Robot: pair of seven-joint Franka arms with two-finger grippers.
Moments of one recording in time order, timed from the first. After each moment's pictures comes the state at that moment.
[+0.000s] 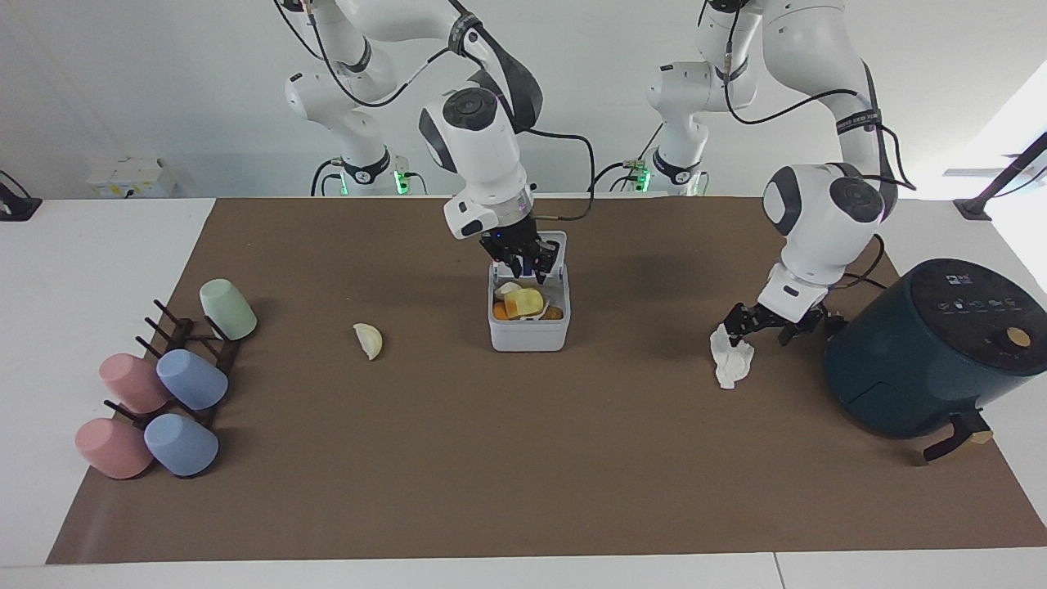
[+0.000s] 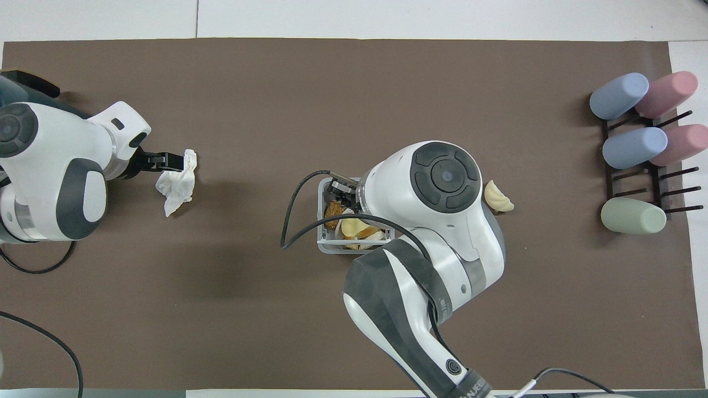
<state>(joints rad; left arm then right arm) -0.08 0.19 -0.02 -2.05 -0.02 2.33 -0.01 0.56 0.18 0.03 -1.81 0.22 2.14 0.96</state>
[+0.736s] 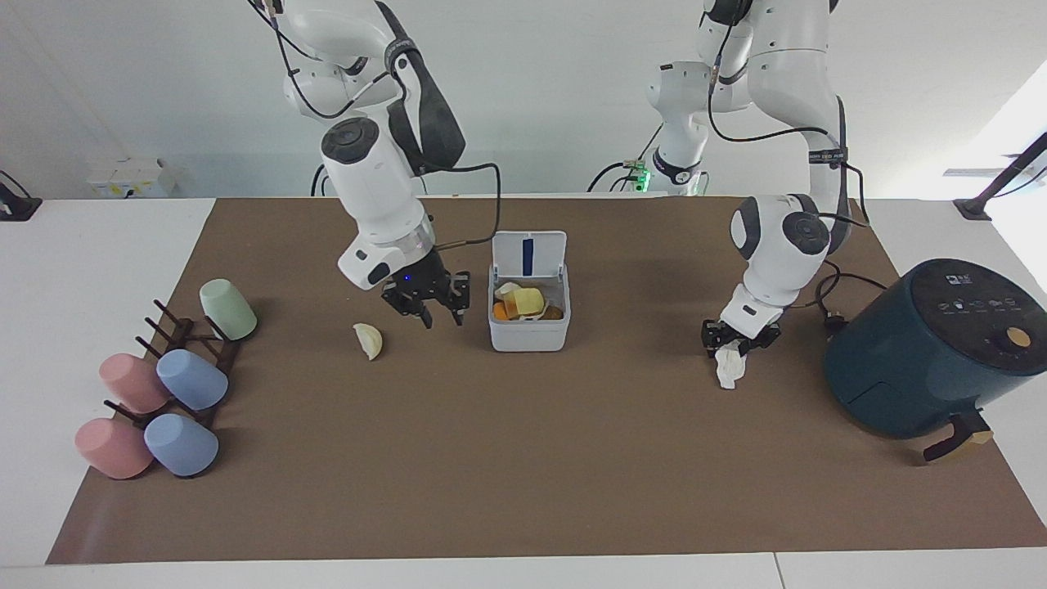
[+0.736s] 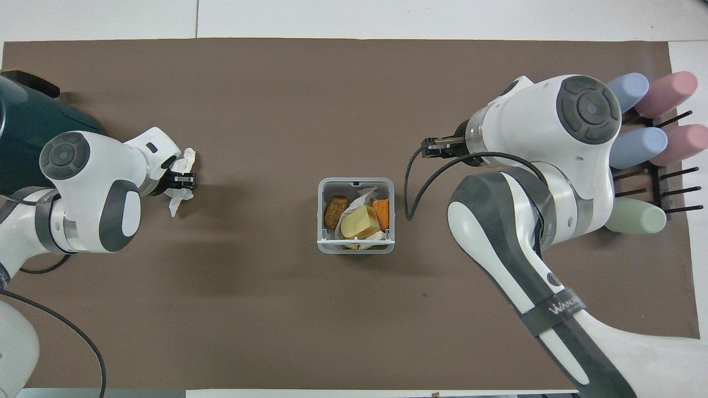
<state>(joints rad) -0.11 0.24 -0.02 -2.13 -0.02 2.44 -0.01 0.30 0.19 0.00 -1.85 0.13 2.24 0.11</state>
